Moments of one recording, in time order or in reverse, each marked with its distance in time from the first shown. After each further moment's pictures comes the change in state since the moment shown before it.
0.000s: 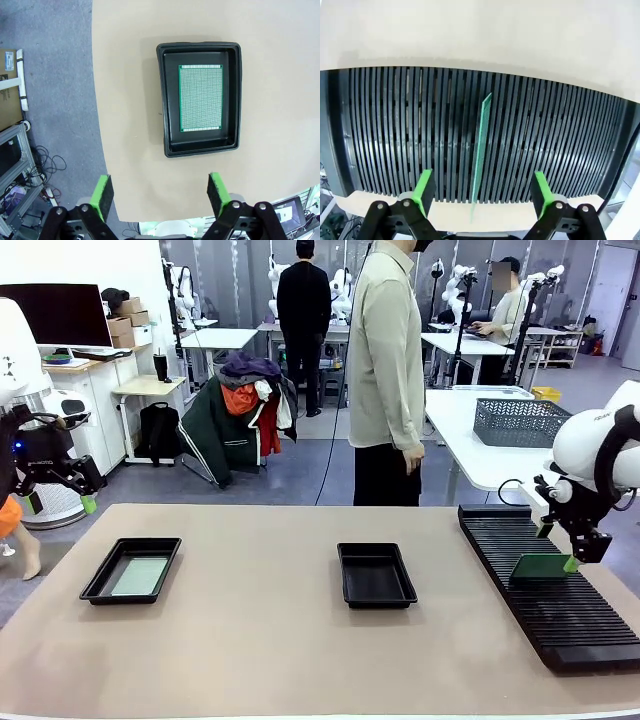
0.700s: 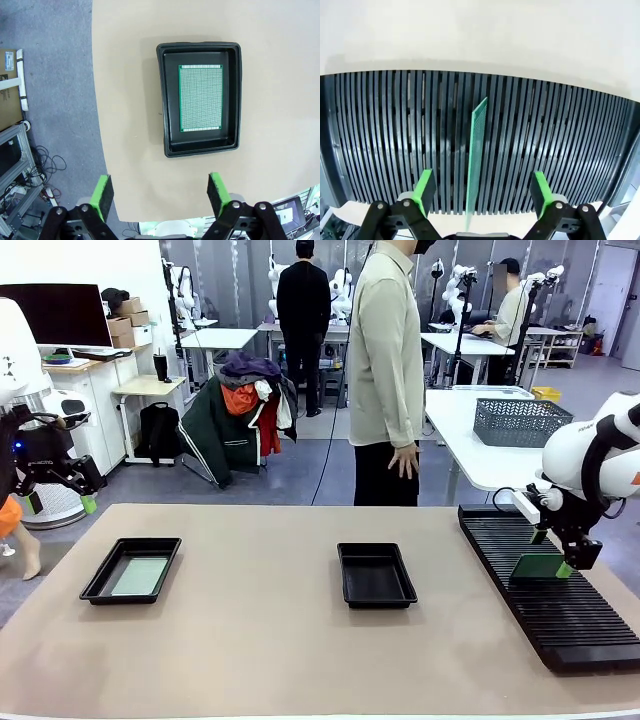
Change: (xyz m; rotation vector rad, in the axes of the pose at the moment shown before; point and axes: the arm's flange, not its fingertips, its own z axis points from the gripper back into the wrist) left arm 0.000 0.000 0.000 0.000 0.000 0.000; right arm 0.001 -0.003 -0.022 -0.002 0.000 -0.022
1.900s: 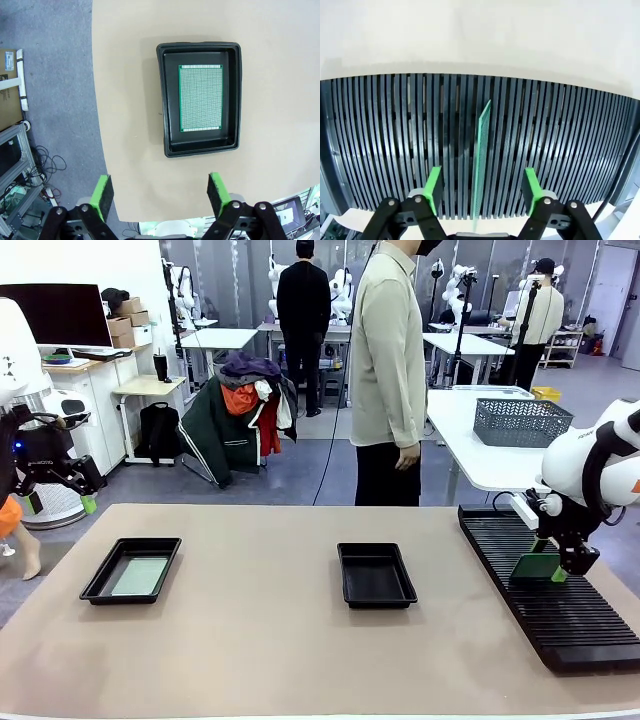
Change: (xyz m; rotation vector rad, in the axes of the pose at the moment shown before) left arm 0.000 0.000 0.000 0.000 0.000 0.000; right arm 0.002 0.007 -0.005 -0.013 0.003 -0.017
